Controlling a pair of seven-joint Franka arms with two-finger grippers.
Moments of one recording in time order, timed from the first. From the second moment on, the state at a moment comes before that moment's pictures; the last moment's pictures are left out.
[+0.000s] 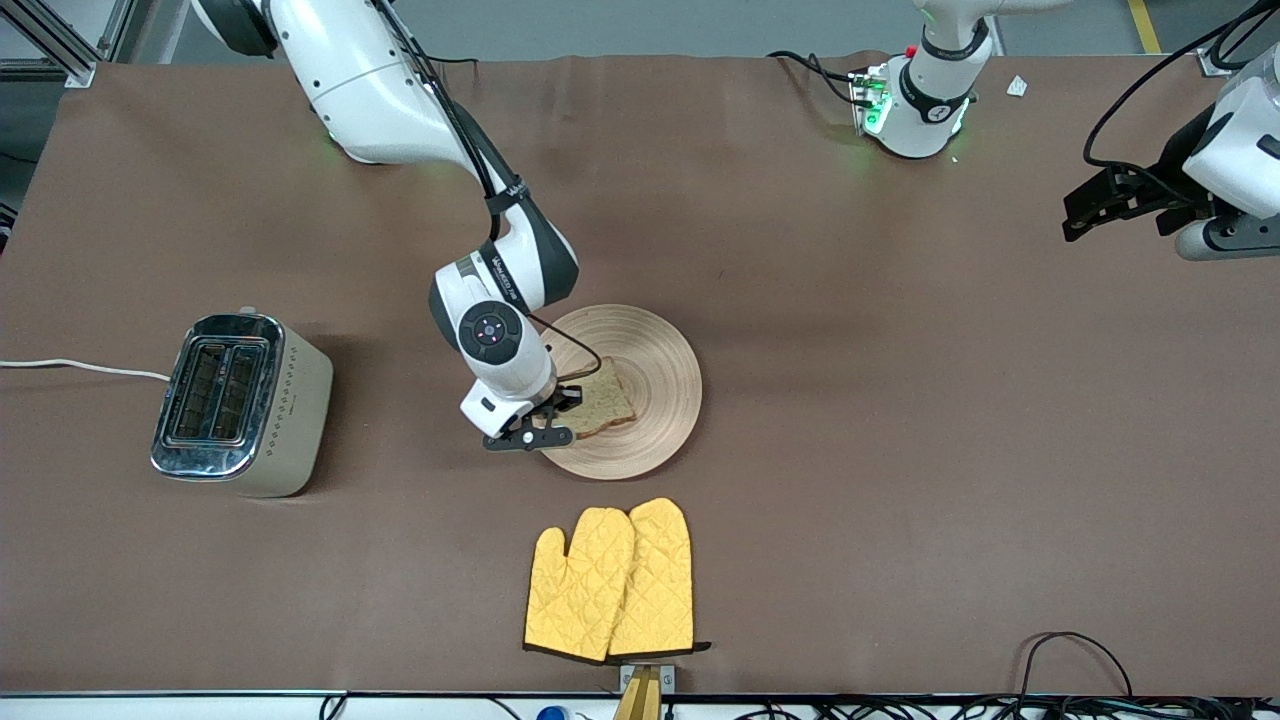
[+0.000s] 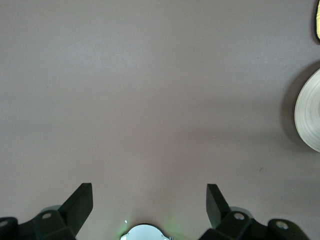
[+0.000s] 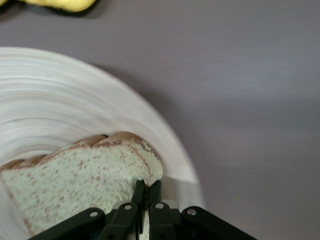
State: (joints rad) left arm -0.01 -0.01 -0.12 -1.51 0.01 1.42 -0.16; right arm 0.64 0.69 -0.12 -1.56 0.08 2.21 0.42
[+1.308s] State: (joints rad) left arm -0.02 -0.01 -0.12 -1.51 -0.02 1.42 -0.16; right arm 0.62 0.50 -0.62 -1.38 -0.30 1.65 -0.03
